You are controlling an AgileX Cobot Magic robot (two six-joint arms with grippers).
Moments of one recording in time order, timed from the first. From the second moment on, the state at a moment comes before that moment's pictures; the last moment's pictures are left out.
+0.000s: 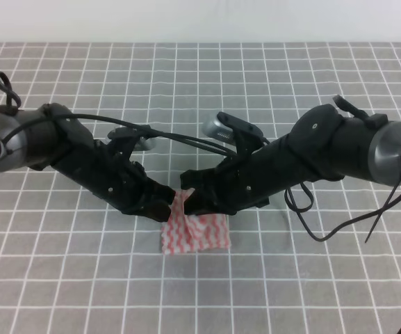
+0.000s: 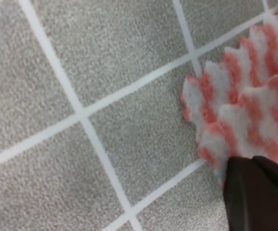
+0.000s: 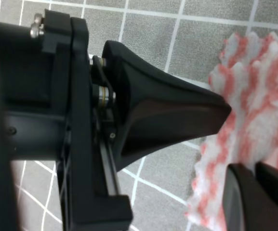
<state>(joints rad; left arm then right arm) -0.31 2.00 -1.25 -0.76 0.78 0.71 0.56 1.96 -1.33 0.98 0.66 -0.34</state>
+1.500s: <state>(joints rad) -0.22 1.90 -1.25 -0.76 0.72 0.70 0.58 1.98 -1.32 0.99 0.63 -0.37</state>
